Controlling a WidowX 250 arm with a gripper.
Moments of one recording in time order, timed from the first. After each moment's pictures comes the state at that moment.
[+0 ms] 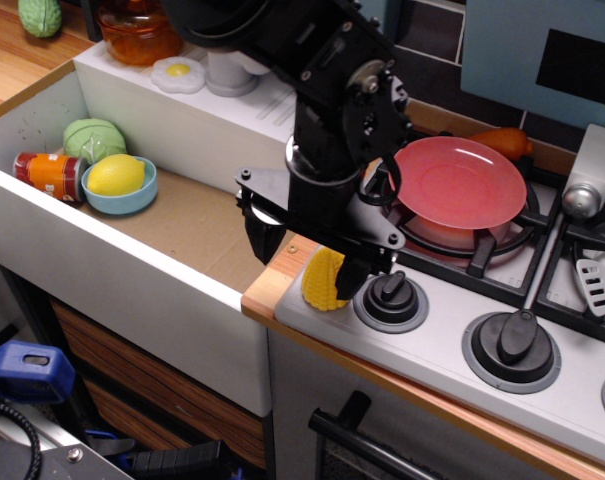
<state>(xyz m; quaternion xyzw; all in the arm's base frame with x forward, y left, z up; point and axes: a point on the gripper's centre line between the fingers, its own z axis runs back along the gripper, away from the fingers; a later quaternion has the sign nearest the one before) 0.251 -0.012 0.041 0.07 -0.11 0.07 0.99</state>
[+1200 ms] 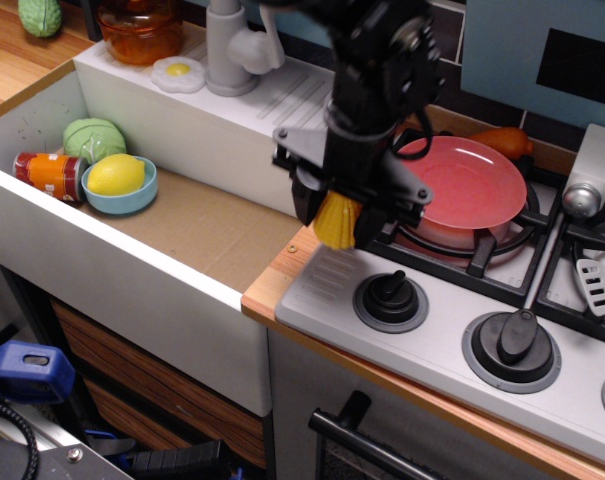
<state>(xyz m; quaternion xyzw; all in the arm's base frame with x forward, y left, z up) 0.307 -0.020 0.060 0.09 -0.11 0.04 0.99</state>
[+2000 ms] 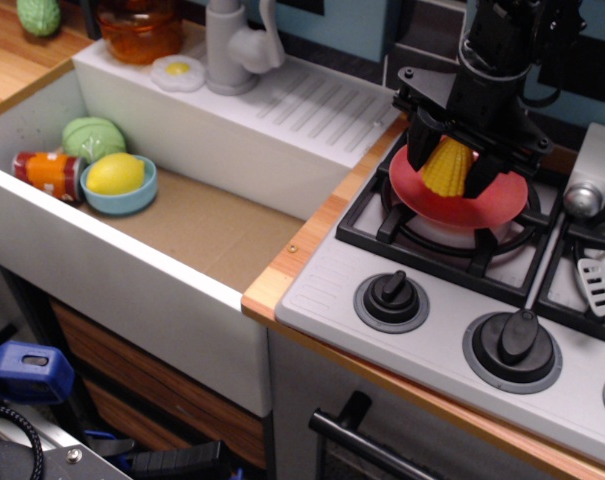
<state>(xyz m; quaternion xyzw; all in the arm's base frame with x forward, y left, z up) 0.360 -0.064 0.067 0.07 -0.15 -0.03 0.99</state>
